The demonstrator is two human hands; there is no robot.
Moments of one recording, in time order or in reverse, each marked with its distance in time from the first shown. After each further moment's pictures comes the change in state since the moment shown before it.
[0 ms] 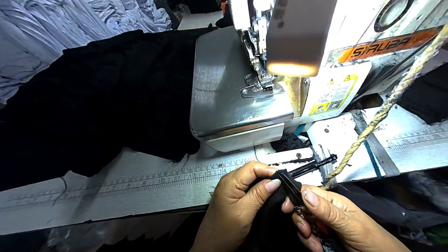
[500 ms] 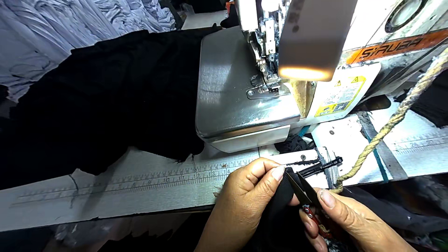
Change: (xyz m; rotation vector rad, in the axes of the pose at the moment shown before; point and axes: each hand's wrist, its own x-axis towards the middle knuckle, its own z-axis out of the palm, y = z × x) left_hand 0.007 0.017 0.008 -0.082 0.020 -0.272; right_hand -0.008 -0.004 -0.002 -0.130 0.025 -0.055
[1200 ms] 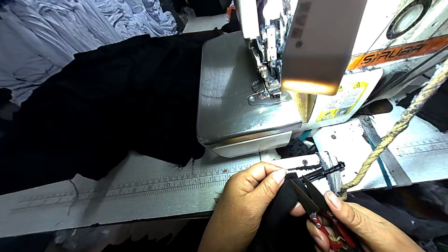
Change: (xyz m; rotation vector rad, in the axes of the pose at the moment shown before) left_hand 0.003 0.007 0.003 -0.019 0.085 -0.088; right_hand -0.001 -0.008 -0.011 0.018 -0.057 0.138
